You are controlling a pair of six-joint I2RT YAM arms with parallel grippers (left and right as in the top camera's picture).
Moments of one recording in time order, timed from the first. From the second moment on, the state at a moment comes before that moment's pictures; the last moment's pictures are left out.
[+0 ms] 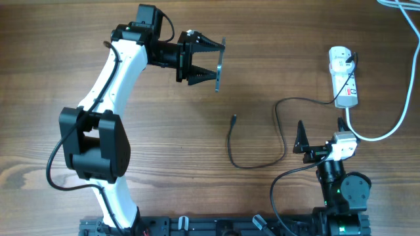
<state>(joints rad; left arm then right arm) -0.18 2.02 1.71 -1.01 1.52 -0.83 0.02 0.02 0.01 0.00 -0.06 -0.01</state>
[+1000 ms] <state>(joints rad) -0.11 2.02 1.71 -1.01 1.52 -0.91 0.02 0.02 0.01 0.00 -0.06 -0.01</state>
